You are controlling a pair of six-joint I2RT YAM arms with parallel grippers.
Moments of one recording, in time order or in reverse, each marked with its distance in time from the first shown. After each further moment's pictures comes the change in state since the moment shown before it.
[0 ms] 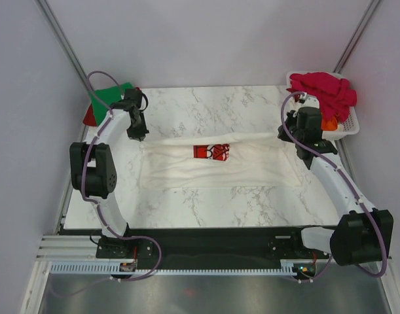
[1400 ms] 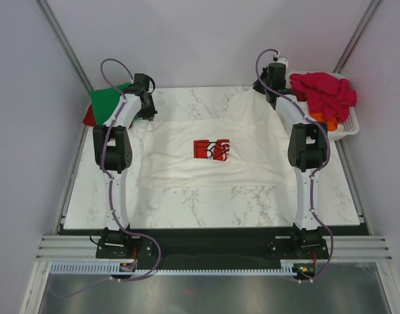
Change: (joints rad) left arm 0.002 0.502 0.596 0.003 0.058 0.000; right arm 0.010 1.167 1.133 0.149 -0.021 0.148
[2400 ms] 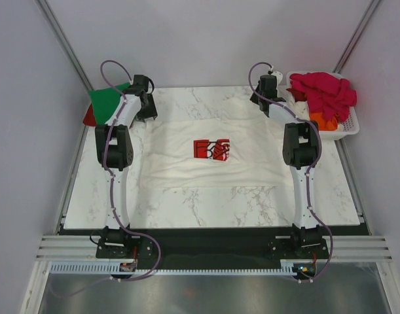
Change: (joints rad) left arm 0.018 0.058 0.053 0.003 -0.041 -0.002; right arm 0.026 0.069 -0.073 0.035 0.146 0.010
